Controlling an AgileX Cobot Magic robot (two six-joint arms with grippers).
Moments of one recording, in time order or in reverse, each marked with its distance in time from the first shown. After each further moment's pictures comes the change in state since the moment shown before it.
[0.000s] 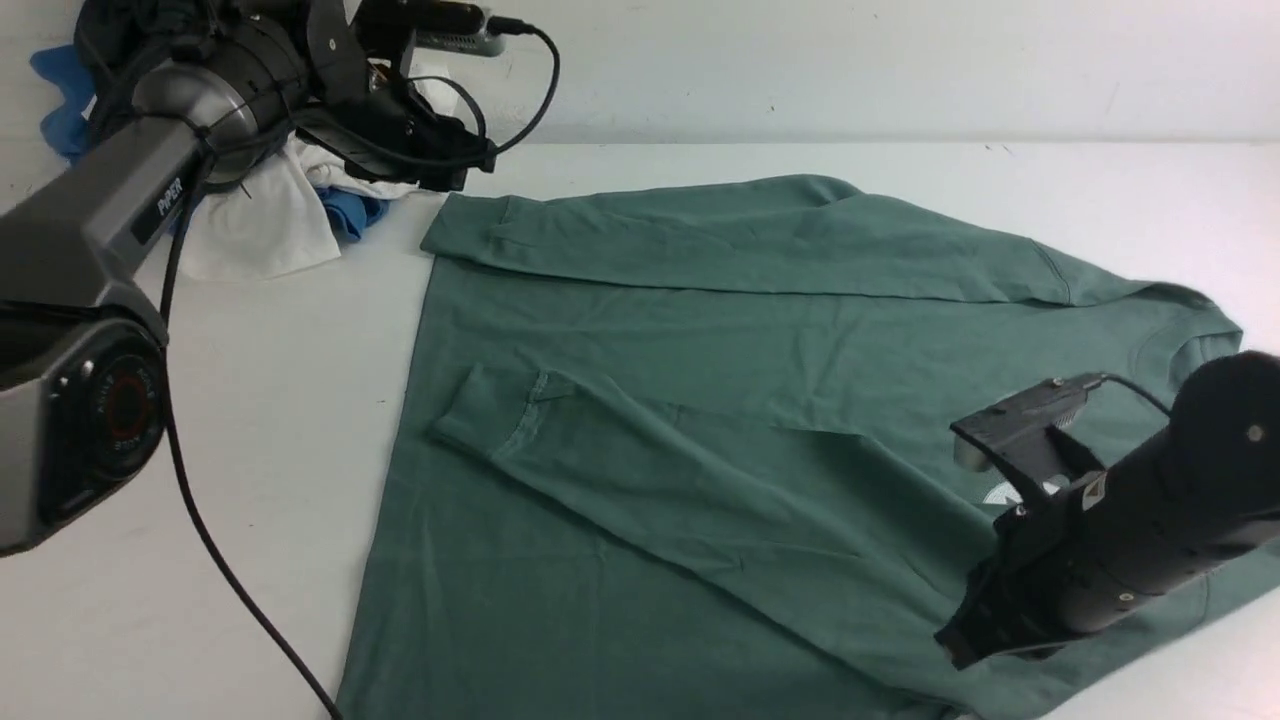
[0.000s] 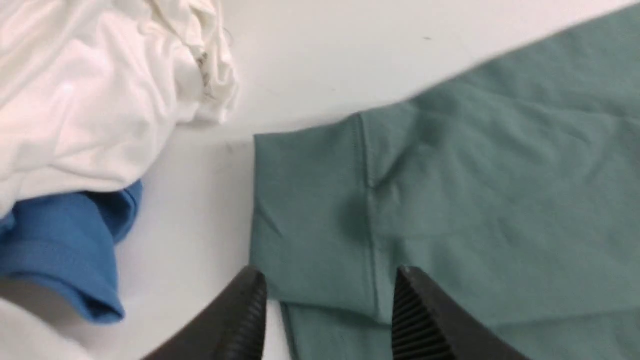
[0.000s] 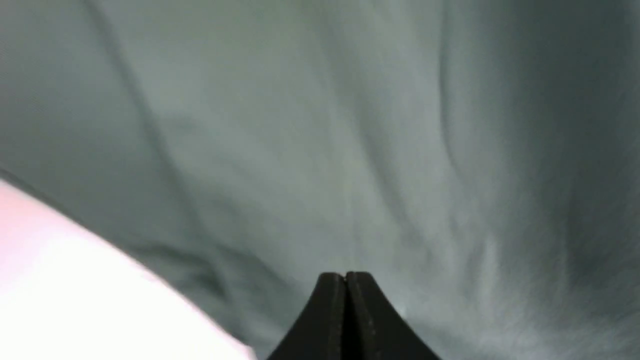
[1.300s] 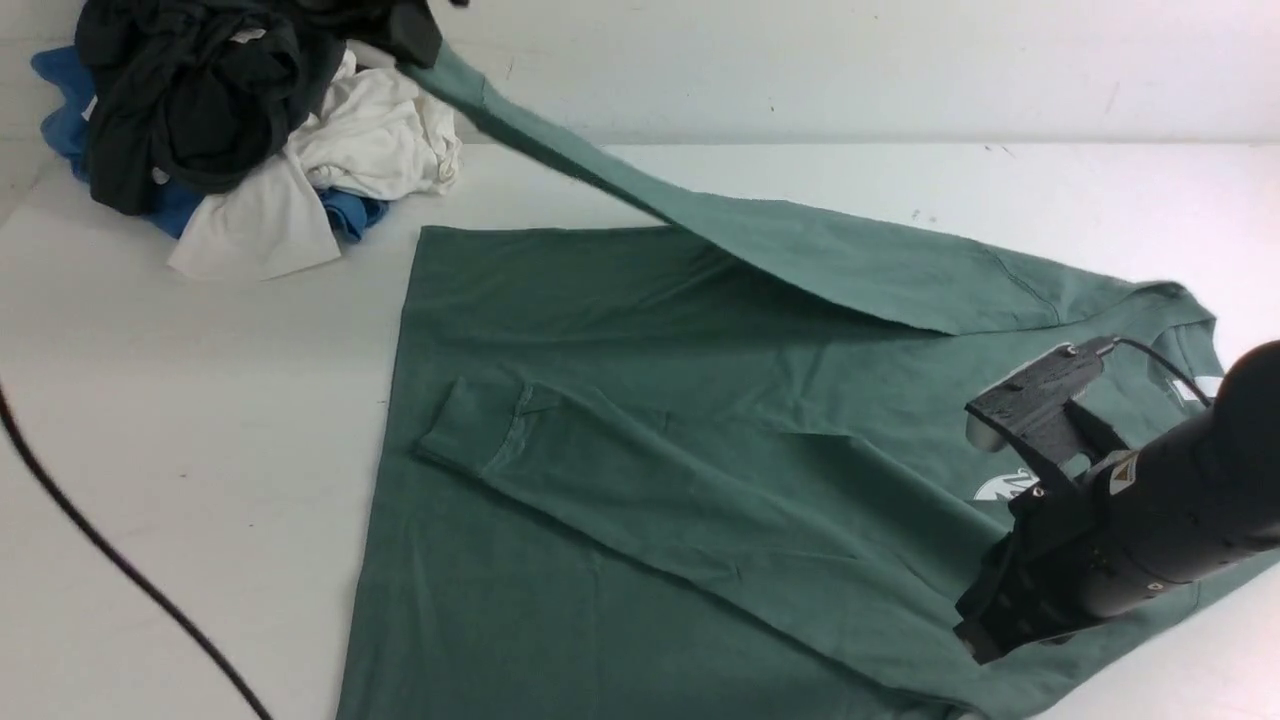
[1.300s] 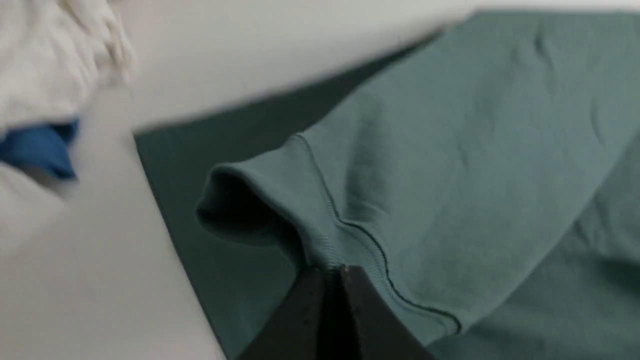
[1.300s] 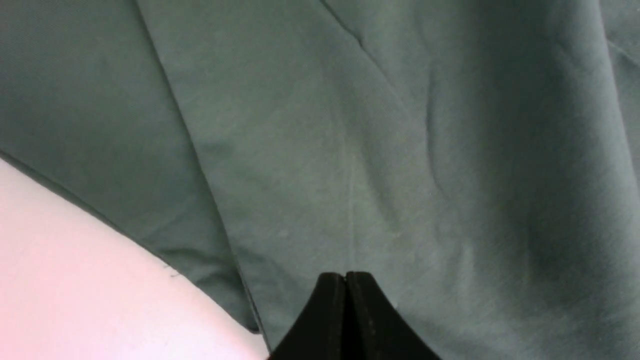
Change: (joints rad) right arm 0.000 -0.046 0.000 -0.047 0.003 -0.031; left arm -0.075 -0.520 0.272 -0.062 0.455 0.022
